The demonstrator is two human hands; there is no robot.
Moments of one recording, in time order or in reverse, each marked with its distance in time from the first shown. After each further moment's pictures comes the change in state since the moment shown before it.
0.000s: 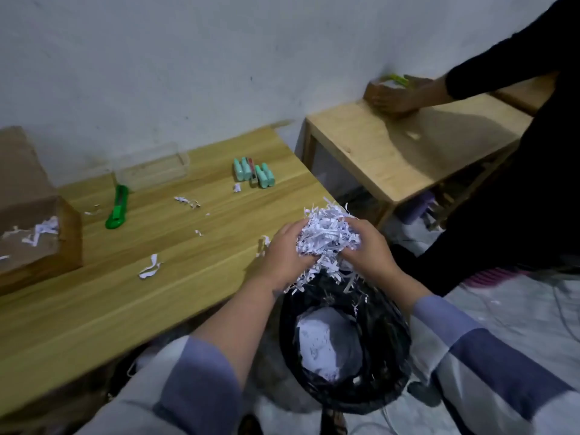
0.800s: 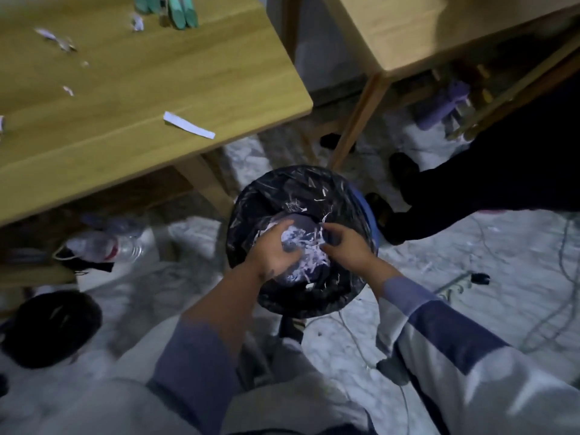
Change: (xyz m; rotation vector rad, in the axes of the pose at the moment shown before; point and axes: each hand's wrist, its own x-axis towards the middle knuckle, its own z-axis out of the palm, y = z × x) left_hand -0.049 -0.057 0.232 -0.116 -0.264 -0.516; right_hand -0.066 0.240 0.047 -0.027 -0.557 0.383
